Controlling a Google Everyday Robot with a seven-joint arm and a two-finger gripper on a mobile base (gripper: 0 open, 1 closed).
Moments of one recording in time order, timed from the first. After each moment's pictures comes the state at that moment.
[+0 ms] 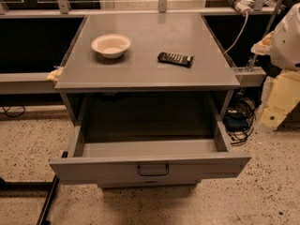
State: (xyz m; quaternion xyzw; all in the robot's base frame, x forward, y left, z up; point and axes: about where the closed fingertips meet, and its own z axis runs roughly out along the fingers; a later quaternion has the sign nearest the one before) arm 0.438 -0.217 0.976 -0.60 0.78 -0.03 0.16
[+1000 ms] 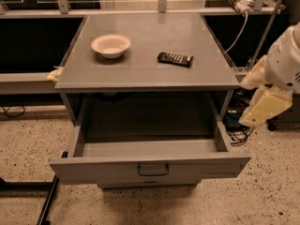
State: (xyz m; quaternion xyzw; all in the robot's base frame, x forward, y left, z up) arm 0.438 -0.215 0.948 -0.60 0.78 -0.02 0.18
